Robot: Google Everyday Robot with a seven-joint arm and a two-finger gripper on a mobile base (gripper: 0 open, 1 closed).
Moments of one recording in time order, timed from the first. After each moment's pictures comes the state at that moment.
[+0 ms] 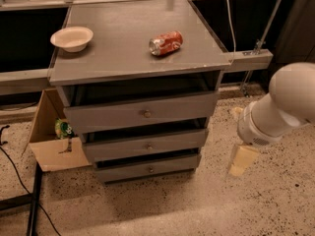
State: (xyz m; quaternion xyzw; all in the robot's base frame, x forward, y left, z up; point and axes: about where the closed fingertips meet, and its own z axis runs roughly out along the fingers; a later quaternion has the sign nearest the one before) arm 0.466 -0.202 0.760 -0.61 0.77 -0.01 0.18
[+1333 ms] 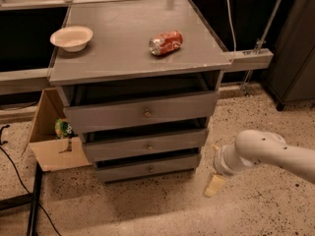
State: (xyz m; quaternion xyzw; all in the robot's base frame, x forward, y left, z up) arm 0.509 -0.194 0.523 -0.60 0.77 0.07 0.20
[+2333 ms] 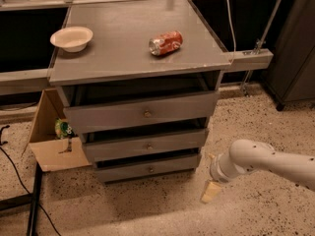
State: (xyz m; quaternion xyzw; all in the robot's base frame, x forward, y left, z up) arm 0.508 -0.188 0.456 -0.59 0.78 0.10 0.19
